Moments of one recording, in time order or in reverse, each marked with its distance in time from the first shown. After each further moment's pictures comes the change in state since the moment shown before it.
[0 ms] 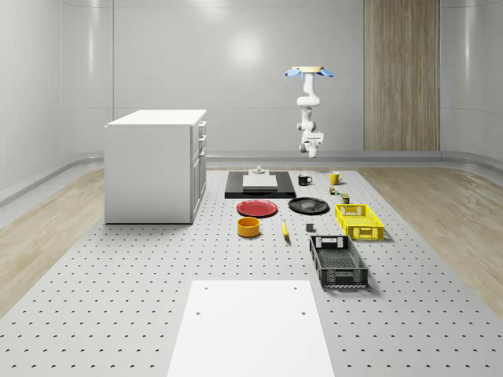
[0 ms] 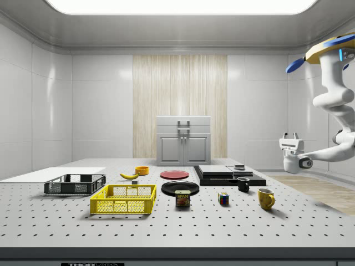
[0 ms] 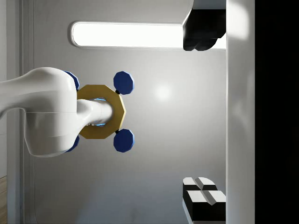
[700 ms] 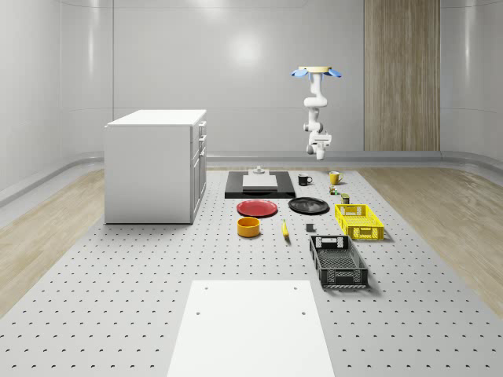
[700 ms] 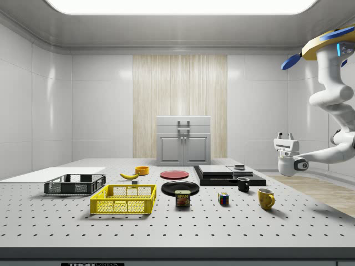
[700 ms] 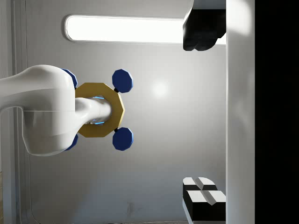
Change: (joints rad) arm -0.004 -0.007 0.011 -0.007 -0.015 0.011 0.002
